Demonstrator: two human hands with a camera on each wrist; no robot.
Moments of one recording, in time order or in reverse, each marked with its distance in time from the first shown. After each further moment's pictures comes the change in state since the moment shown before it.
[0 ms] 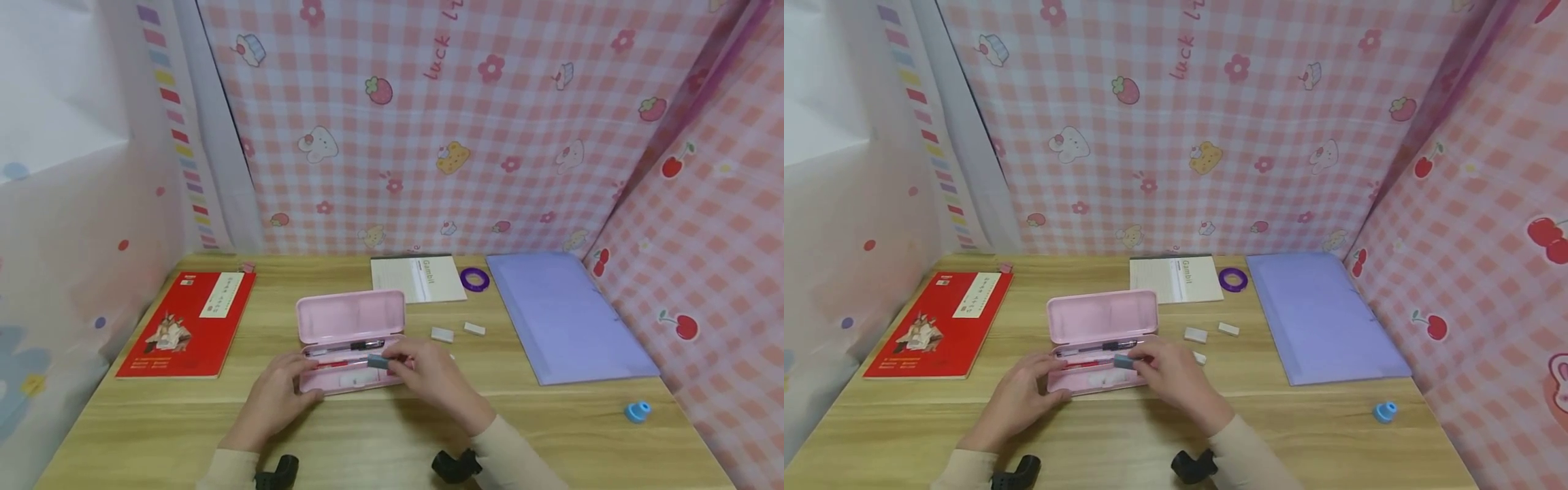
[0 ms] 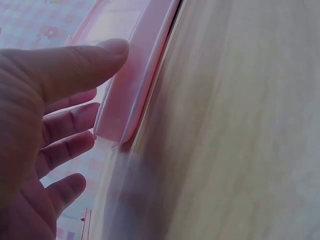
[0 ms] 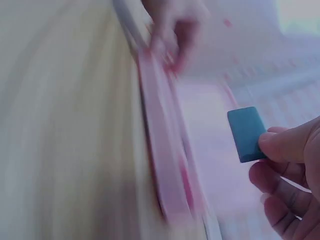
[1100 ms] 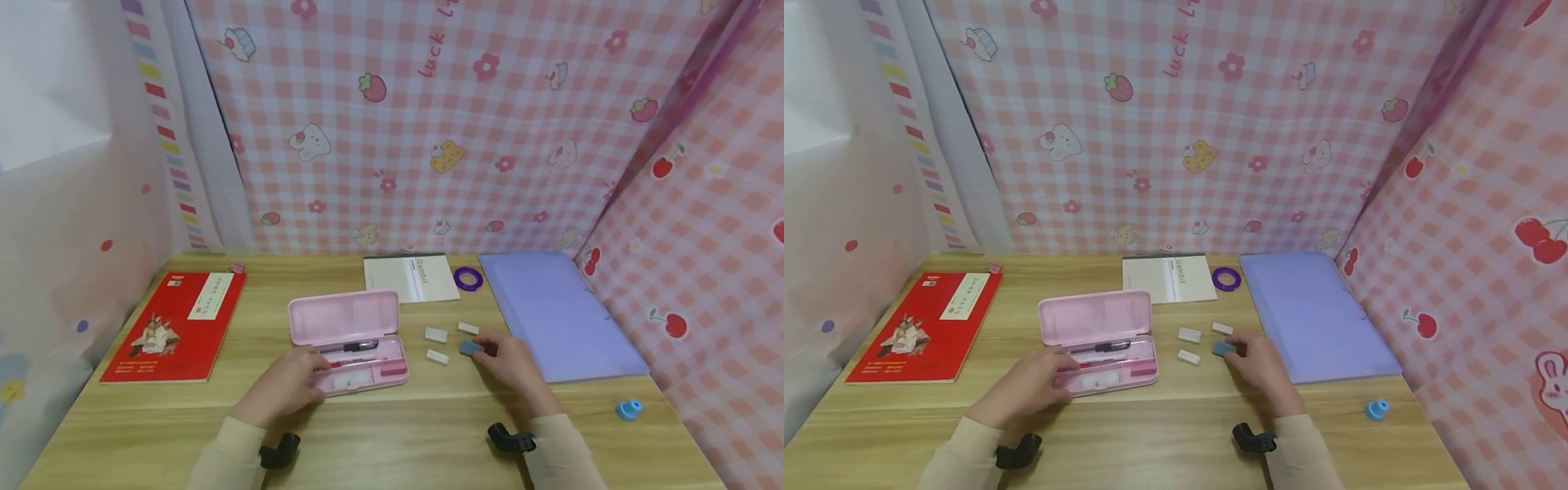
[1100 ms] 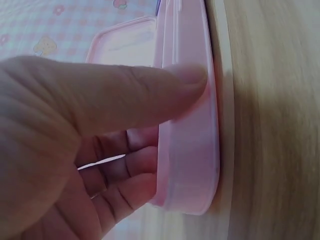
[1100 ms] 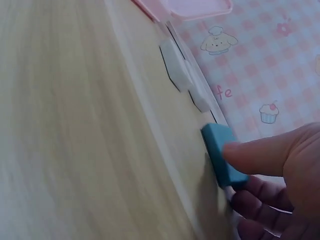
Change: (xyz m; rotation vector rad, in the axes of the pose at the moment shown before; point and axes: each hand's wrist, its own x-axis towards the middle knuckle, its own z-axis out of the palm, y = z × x) left_hand 0.030 0.028 -0.008 0.137 -0.220 0.157; right_hand -0.045 0.133 -0.062 -0.044 0.058 0.429
